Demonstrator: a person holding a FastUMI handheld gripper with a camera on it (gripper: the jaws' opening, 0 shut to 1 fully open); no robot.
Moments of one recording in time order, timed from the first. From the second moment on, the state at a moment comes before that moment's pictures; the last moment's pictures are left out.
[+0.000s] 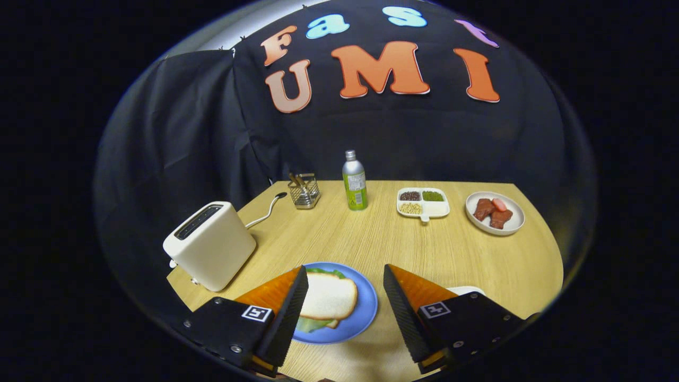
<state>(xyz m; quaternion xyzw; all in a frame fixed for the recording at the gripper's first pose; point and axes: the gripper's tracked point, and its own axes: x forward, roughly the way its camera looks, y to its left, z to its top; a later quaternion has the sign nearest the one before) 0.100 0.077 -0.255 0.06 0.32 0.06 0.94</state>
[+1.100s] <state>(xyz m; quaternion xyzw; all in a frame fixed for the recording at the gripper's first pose) 0.045 0.042 -0.087 -0.02 0.11 -0.01 0.99</state>
